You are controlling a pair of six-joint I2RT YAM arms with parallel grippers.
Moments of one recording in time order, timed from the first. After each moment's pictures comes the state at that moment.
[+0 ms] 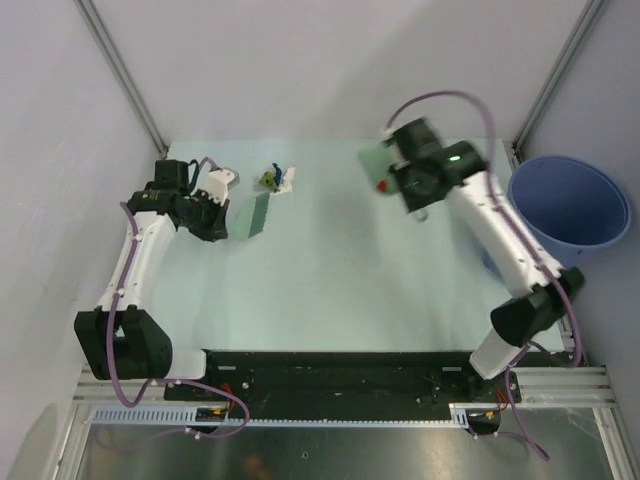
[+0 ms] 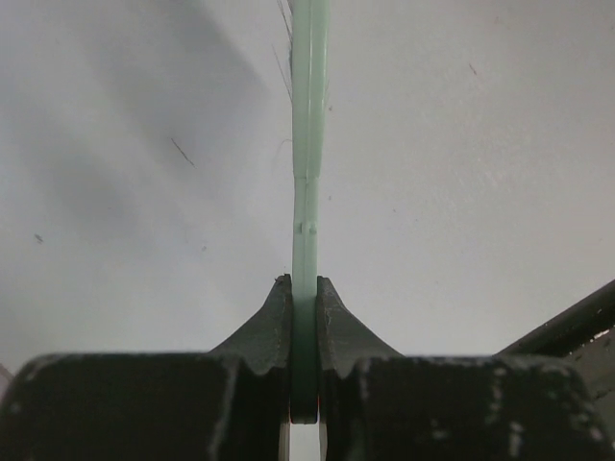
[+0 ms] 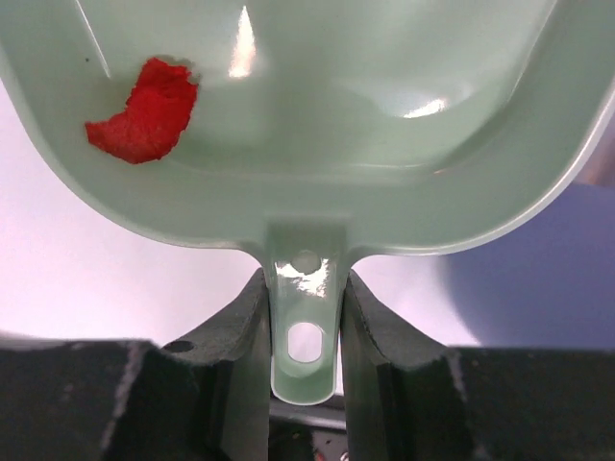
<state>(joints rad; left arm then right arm) 0.03 1.37 1.30 -0.96 0.39 0.50 0.61 1.68 1.86 -1.25 0.23 0.05</state>
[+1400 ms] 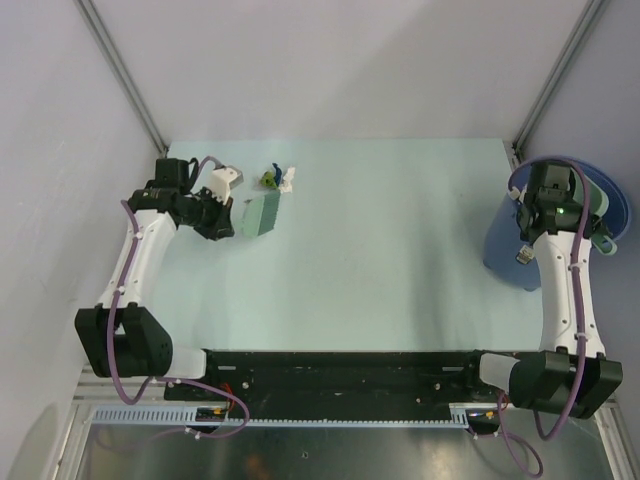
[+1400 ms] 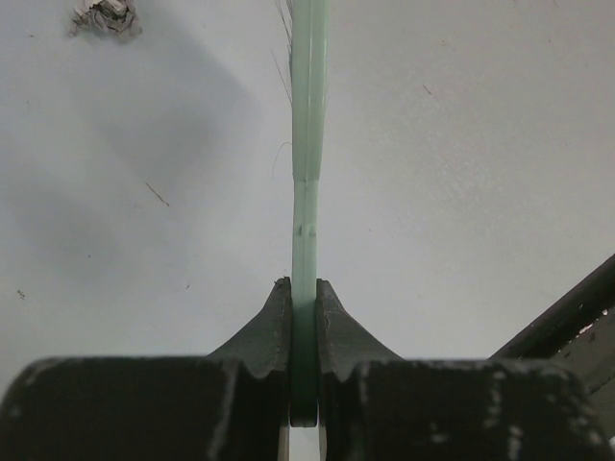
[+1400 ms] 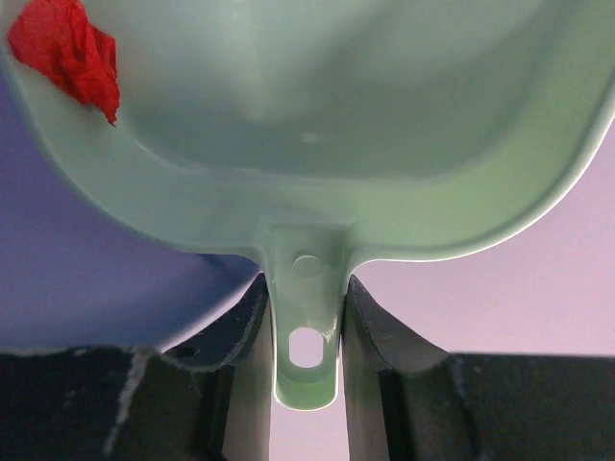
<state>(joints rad) 0.03 1.38 1.29 -0.95 0.50 0.54 -0.17 1.19 1.31 -0.96 0.87 -1.02</state>
